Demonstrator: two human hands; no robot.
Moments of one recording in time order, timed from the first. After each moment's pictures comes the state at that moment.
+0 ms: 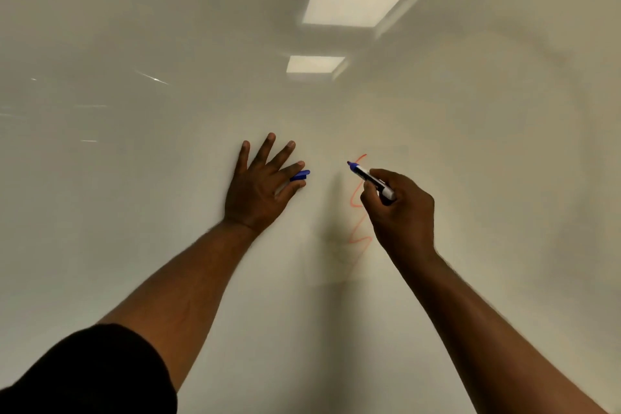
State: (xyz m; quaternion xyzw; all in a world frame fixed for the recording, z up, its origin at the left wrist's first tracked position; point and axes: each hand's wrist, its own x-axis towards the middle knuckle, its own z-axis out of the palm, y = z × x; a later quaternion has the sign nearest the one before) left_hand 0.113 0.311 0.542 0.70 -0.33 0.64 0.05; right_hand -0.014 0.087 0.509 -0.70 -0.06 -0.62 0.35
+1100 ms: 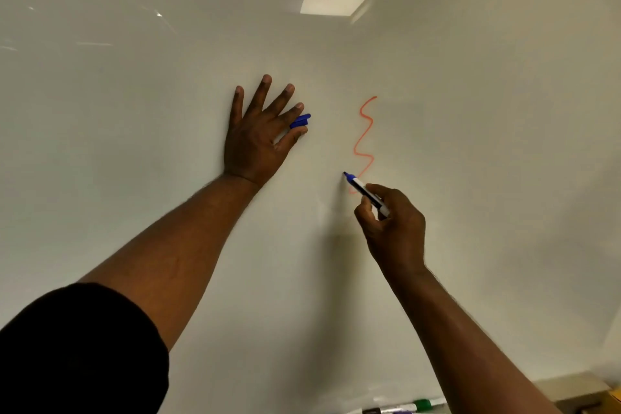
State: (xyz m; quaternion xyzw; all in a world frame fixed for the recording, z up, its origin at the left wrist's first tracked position) left_hand 0.115 0.298 0.520 0.71 -0.27 0.65 0.09; right_hand 0.005 0.080 0.408 -0.74 -0.06 -0.58 0.35
